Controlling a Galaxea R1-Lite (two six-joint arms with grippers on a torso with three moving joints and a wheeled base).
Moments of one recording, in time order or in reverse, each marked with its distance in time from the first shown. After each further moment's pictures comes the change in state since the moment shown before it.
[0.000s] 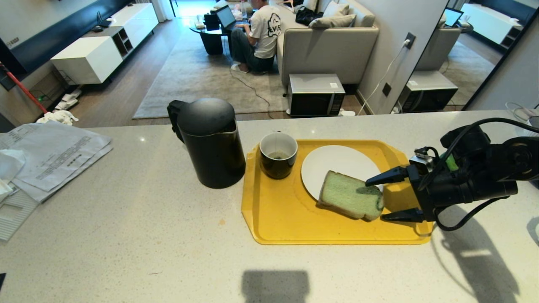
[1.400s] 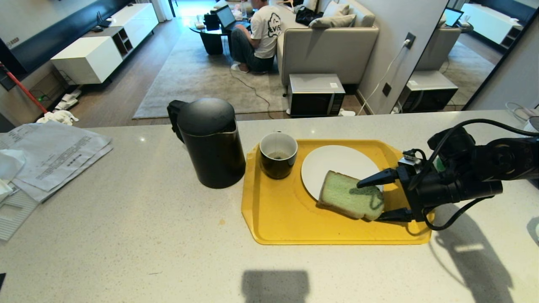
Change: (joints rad) left arm 0.000 0.000 0.000 0.000 0.000 0.000; right arm 0.037 0.045 -0.031 0.000 0.041 0.016
